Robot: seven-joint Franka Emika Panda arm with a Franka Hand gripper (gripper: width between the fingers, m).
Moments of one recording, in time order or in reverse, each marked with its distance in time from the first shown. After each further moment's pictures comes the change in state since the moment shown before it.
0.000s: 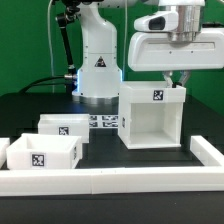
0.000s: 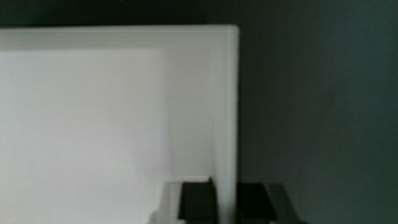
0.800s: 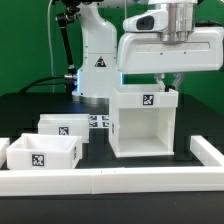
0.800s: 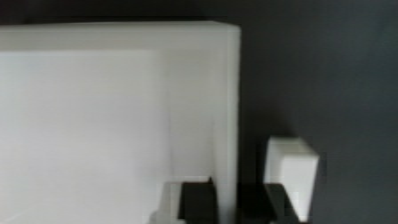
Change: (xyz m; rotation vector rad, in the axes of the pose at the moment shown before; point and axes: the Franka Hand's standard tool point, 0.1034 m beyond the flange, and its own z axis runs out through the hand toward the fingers) arm 0.049 0.038 -0.002 0.014 0.030 0.052
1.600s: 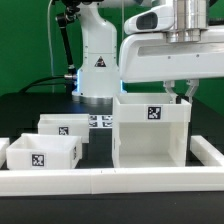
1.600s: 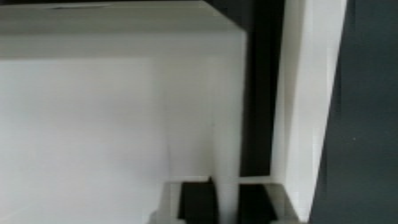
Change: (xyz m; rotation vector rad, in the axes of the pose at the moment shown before) arm 0.090 0.007 0.000 0.026 0.095 0.083
